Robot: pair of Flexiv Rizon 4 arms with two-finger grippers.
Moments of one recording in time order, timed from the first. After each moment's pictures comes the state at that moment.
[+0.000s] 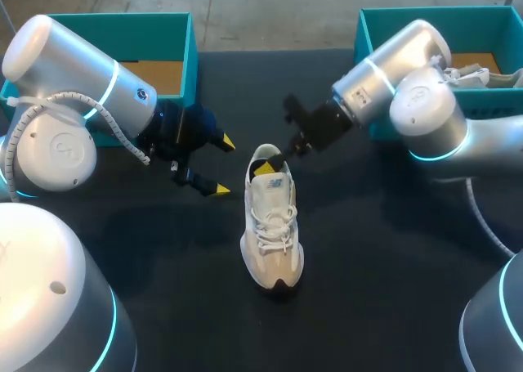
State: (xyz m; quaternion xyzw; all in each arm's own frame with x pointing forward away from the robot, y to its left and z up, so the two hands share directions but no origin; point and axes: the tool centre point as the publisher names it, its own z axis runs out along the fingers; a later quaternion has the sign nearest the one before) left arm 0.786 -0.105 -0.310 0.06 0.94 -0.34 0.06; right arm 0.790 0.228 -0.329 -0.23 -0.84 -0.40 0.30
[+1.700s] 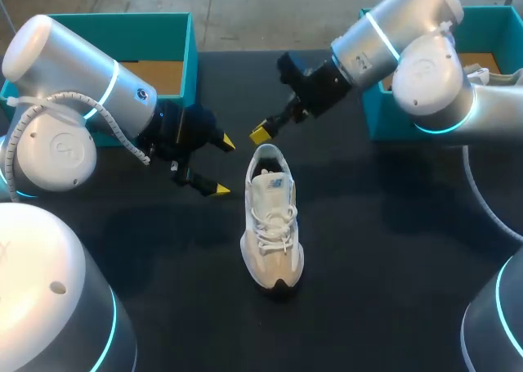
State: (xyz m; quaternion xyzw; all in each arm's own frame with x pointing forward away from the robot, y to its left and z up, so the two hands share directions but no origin) left arm 0.786 -0.105 -0.310 0.06 0.94 -0.34 0.06; right arm 0.833 0.229 -0.276 -0.19 -0.88 -0.41 0.18
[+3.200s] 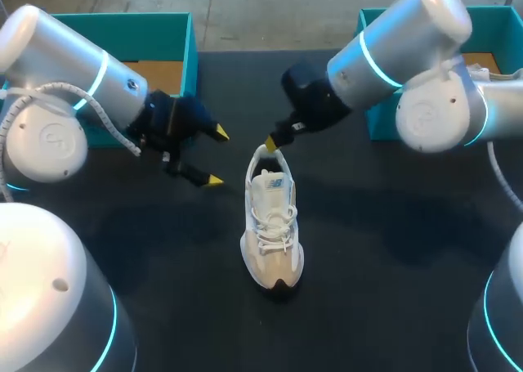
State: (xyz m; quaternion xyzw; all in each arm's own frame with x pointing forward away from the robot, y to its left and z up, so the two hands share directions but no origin) left arm 0.800 -0.090 -0.293 0.07 0.93 -0.34 0.07; right arm 0.822 0.210 -0.289 -0.44 -0.84 -0.31 0.09
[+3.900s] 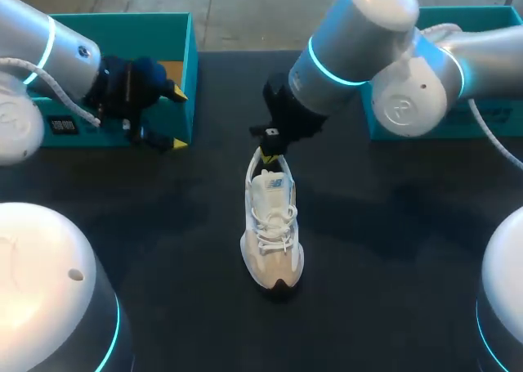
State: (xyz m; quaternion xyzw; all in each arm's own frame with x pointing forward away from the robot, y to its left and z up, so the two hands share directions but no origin) left arm 0.837 -0.025 -0.233 0.02 0.94 -0.32 0.15; right arm 0.805 0.220 -0.304 -0.56 -0.80 -0.19 0.06
